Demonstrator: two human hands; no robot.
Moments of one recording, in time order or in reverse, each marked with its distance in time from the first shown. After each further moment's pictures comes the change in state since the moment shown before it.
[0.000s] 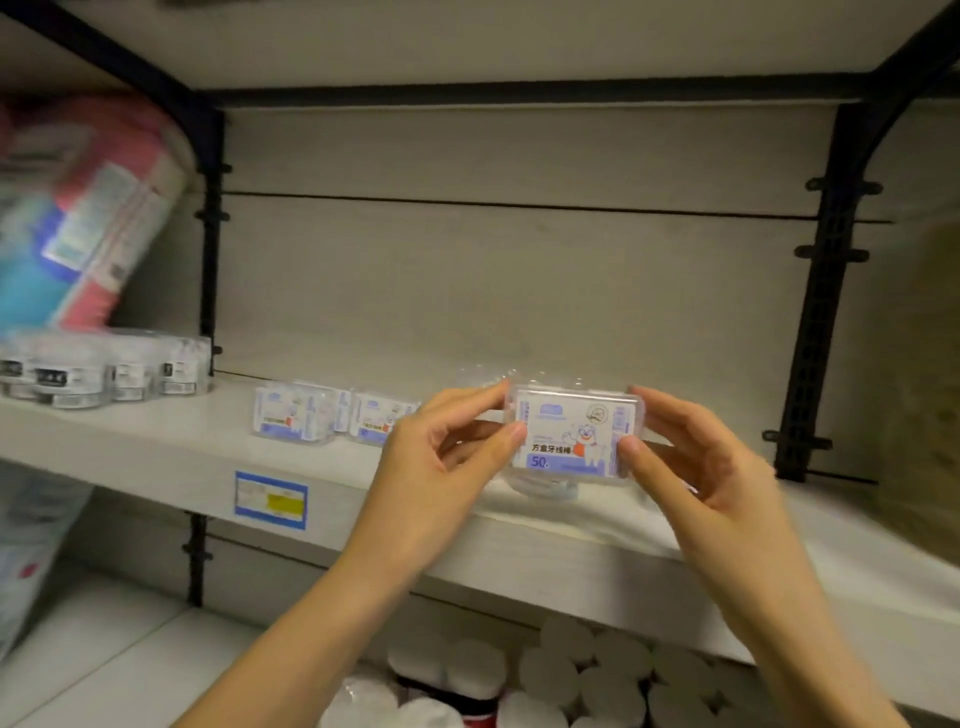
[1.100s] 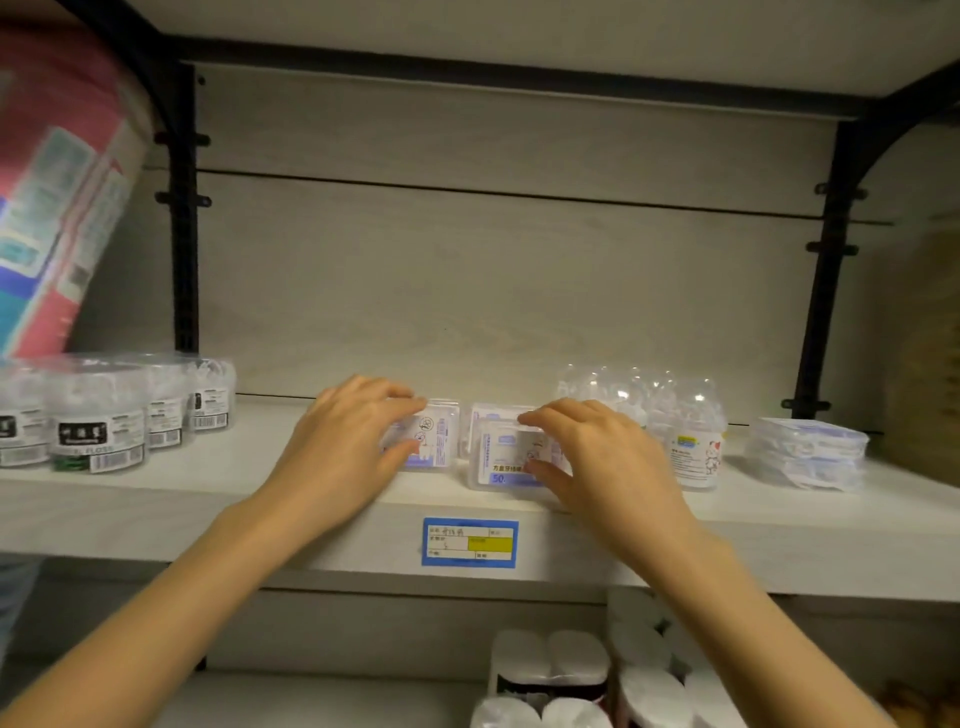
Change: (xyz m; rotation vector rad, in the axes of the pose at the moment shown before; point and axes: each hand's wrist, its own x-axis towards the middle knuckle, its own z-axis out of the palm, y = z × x) left_hand 0.071 -0.075 -0.227 0.980 -0.298 0.282; right_hand 0.040 -0.018 0.207 -1.251 -0.165 -0.147
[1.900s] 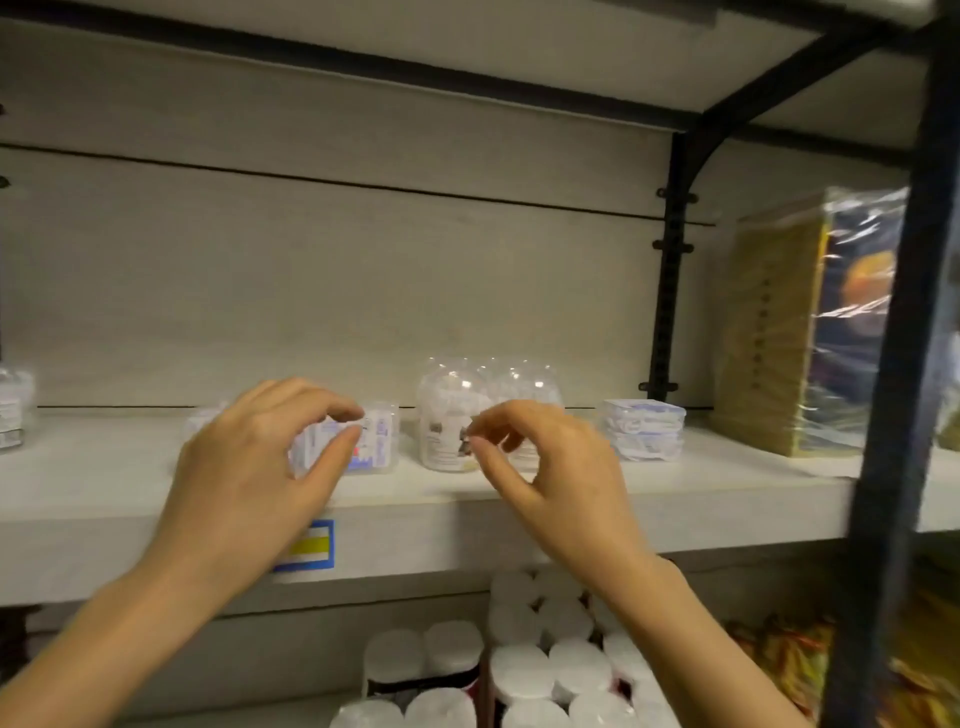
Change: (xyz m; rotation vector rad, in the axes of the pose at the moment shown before) left_hand -0.007 0.098 0.001 -0.226 0.206 0.009; right_hand -0.060 0.060 -0.036 0.330 0.221 0.093
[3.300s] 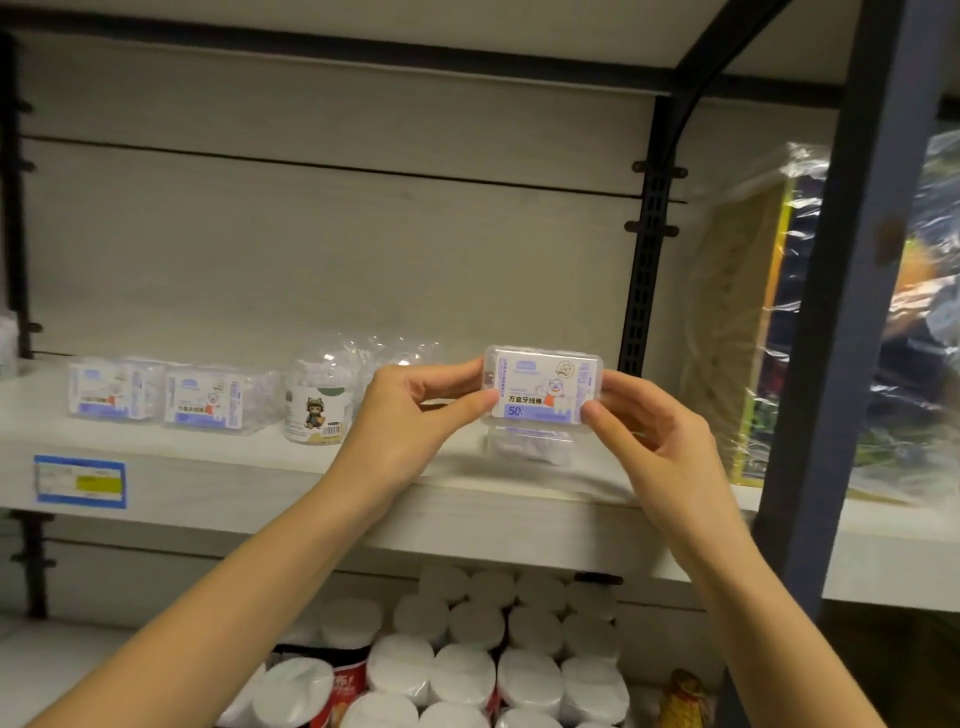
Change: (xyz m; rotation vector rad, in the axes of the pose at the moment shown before) left_hand 0.053 0.183 0.156 -0.869 -0.029 -0.384; right_hand -0.022 0.196 -0.112 0.641 0.044 0.260
